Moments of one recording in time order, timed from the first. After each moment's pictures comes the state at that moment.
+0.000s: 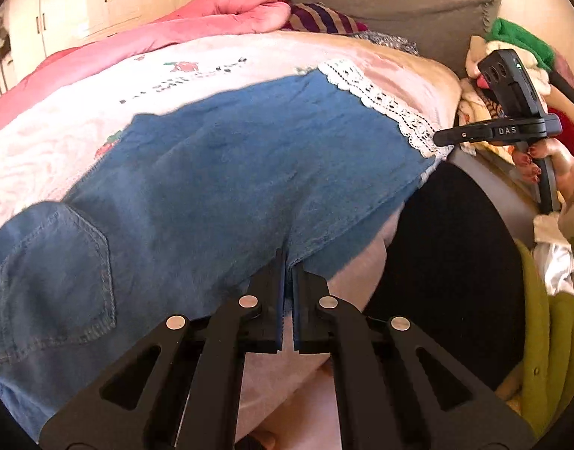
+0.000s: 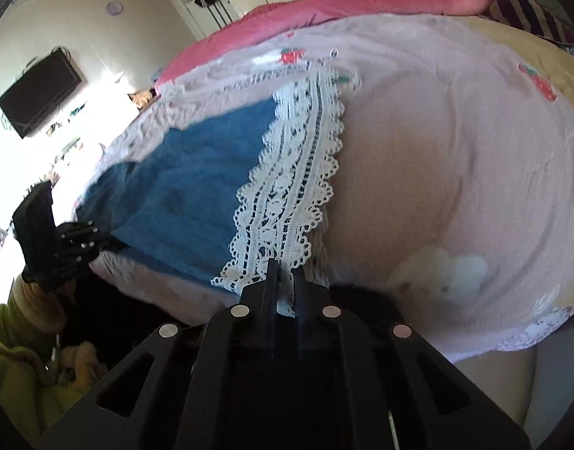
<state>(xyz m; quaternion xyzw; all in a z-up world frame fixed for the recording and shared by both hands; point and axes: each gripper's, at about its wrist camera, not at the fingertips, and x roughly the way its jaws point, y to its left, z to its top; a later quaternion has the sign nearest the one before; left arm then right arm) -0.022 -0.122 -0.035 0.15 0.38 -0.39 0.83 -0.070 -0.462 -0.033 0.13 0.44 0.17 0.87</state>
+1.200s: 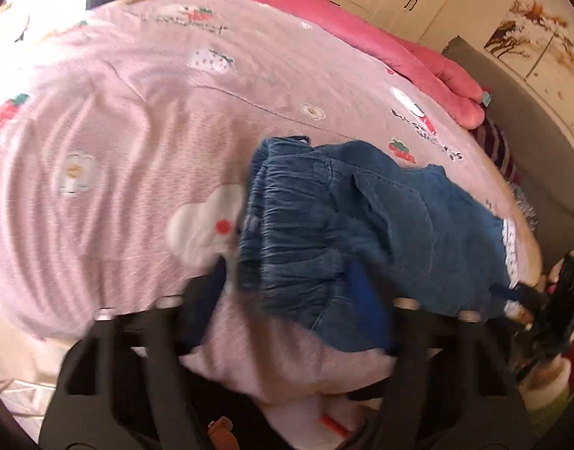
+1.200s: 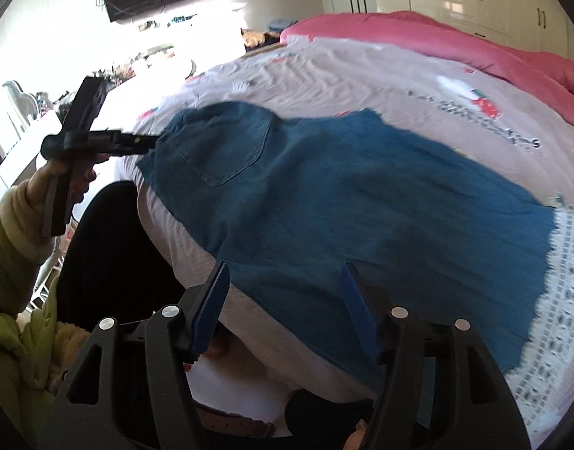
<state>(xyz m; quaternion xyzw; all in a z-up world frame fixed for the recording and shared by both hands) 0.018 0.105 -0.018 -0.15 0.45 -0.10 0.87 -0.034 -0.260 -0.008 -0.05 0.41 0.35 0.84</state>
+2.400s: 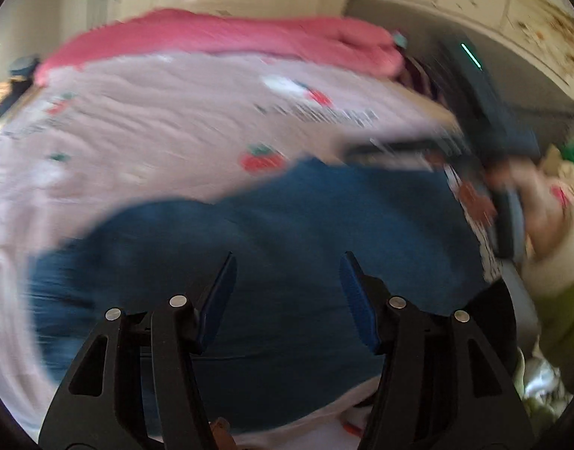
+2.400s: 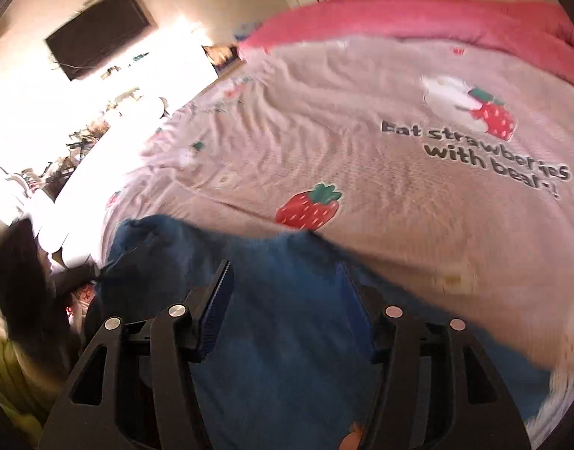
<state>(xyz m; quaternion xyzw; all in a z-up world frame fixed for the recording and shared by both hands) 0.047 -0.052 0.001 0.01 0.41 -0.25 0.88 0.156 -0.249 0.023 0.05 0.47 0.32 0.82</state>
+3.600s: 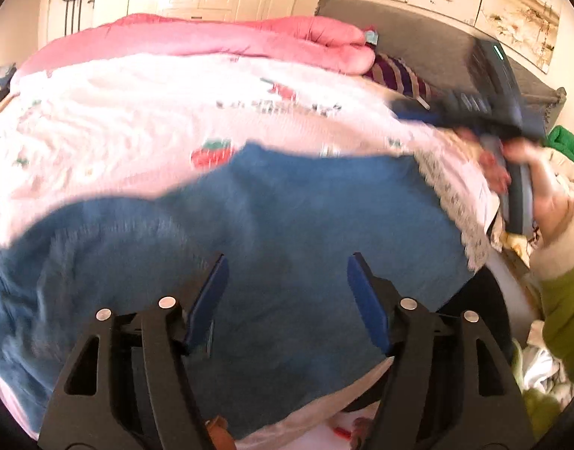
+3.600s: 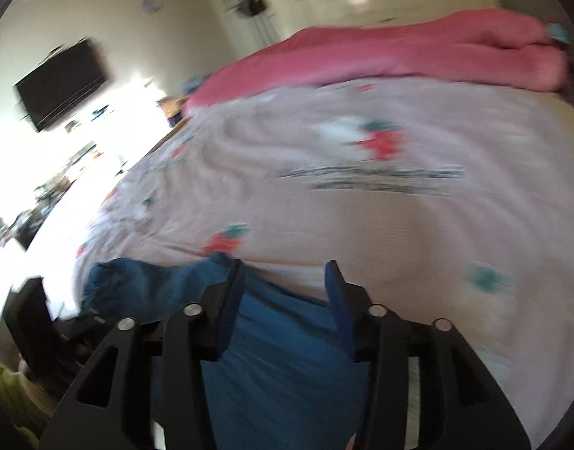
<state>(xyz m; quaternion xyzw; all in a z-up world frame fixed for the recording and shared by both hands) 0.036 -0.070 -0.005 0.01 0.37 -0.29 0.88 0.100 -0.395 0.053 0.10 0.37 0.18 0.90</state>
